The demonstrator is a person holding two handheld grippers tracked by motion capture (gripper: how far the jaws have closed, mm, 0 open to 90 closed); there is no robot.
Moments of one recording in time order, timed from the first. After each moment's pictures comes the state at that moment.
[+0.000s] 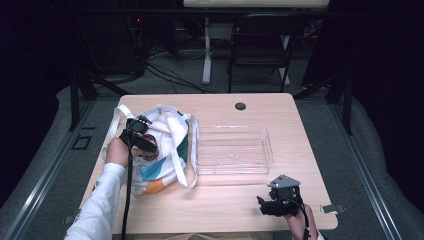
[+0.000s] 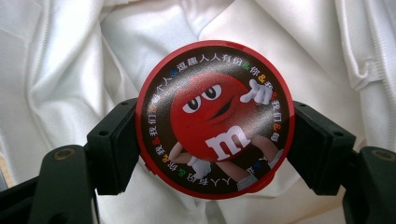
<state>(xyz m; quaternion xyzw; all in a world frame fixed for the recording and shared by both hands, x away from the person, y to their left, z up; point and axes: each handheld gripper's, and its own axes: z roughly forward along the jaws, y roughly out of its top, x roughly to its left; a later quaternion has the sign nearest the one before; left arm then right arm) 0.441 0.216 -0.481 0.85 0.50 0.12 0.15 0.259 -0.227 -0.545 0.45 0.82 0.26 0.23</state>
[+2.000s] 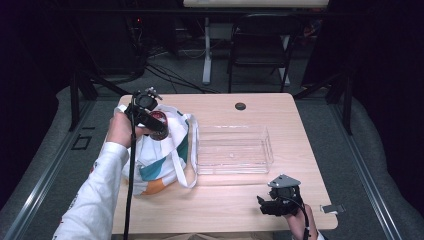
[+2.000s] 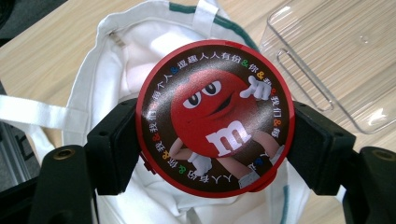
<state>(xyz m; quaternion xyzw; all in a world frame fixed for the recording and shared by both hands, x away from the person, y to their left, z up) 0.438 0.168 -0.380 0.87 0.44 0.15 0.18 0.260 -0.228 -0.546 0.45 0.82 0.27 0.22</state>
